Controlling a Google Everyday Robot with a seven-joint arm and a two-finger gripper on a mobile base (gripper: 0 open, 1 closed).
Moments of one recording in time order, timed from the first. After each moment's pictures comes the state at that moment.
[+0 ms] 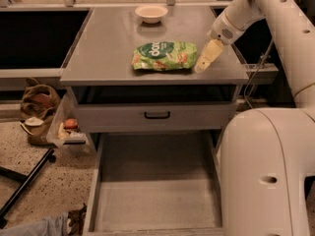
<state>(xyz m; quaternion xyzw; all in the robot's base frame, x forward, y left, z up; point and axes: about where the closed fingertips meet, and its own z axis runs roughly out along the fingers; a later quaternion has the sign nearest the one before) 0.752 -0.174 0.861 -0.55 0.79 0.09 0.26</state>
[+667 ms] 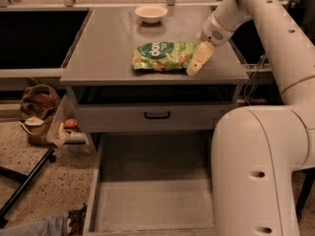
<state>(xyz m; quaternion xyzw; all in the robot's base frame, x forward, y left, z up) 0.750 -0.145 0.854 -0.58 0.77 0.11 0.24</state>
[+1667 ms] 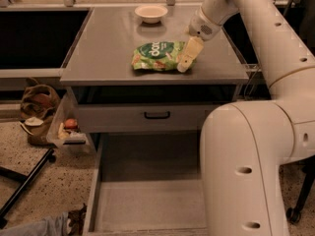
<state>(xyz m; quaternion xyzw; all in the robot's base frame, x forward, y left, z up) 0.753 -0.106 0.869 -0.62 0.73 0.11 0.25</state>
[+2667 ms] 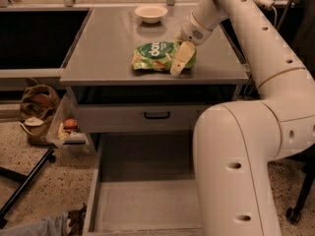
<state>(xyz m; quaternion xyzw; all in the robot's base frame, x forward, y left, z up) 0.756 -0.081 0.850 -0.64 0.72 0.13 0.24</state>
